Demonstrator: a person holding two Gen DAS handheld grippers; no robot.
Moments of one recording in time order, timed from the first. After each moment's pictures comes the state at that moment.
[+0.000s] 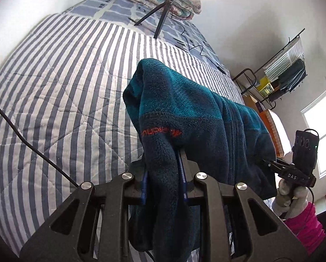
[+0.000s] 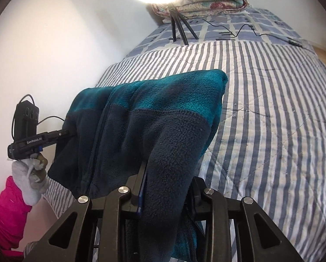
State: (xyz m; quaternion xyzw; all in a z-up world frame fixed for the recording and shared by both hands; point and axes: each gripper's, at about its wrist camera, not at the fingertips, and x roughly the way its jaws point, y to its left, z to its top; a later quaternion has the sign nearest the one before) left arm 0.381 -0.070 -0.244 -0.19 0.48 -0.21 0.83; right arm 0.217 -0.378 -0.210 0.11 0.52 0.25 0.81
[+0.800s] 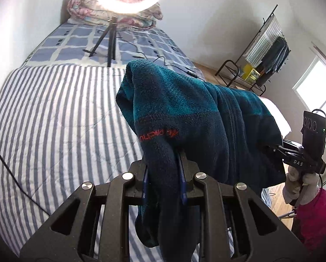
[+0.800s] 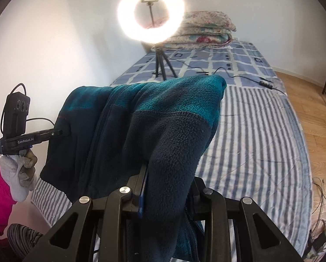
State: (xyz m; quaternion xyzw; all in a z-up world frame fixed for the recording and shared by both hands) left arm 0.413 -0.170 -0.163 -0.11 0.44 -0.27 0.85; right arm 0.226 -0.451 -0.132 0.05 0.45 0.20 0.87
